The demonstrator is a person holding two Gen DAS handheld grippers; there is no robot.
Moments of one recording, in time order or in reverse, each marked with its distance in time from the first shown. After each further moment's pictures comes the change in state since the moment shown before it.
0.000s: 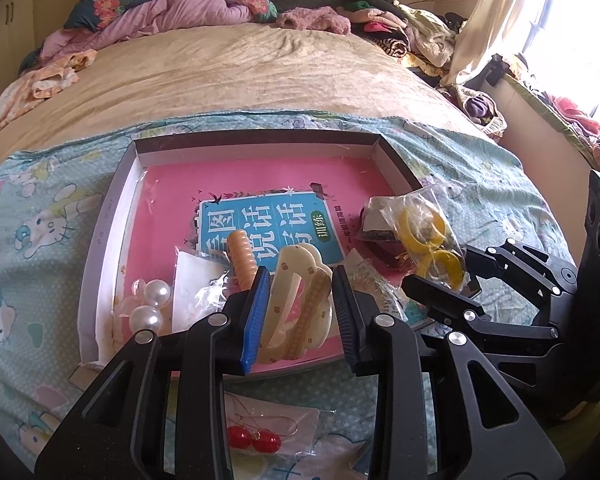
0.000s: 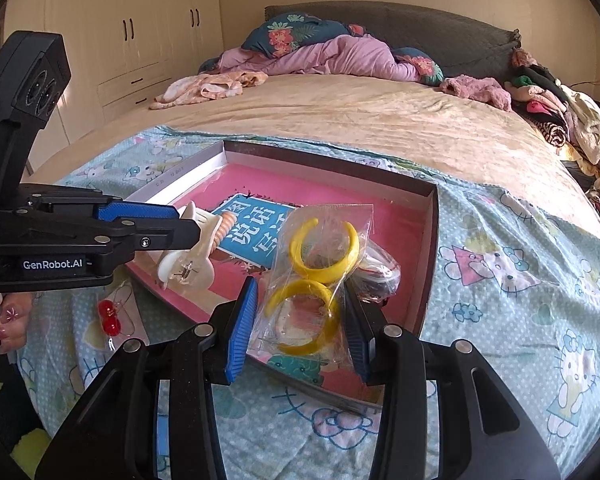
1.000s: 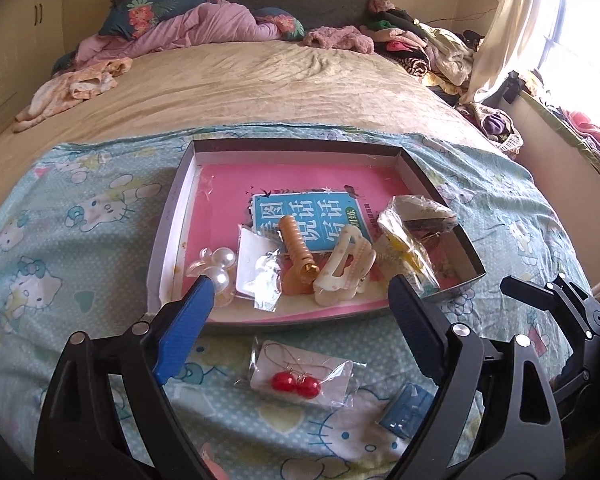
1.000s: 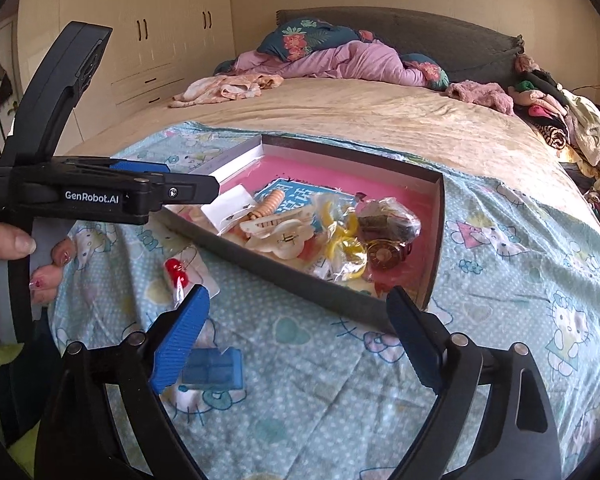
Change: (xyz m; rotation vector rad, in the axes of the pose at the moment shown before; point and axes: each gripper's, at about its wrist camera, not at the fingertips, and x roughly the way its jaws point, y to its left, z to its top) left arm -0.048 0.020 -0.029 -0.041 -0.067 0.085; right arm -0.059 0.039 -0.035 -0.013 -0.010 0.023
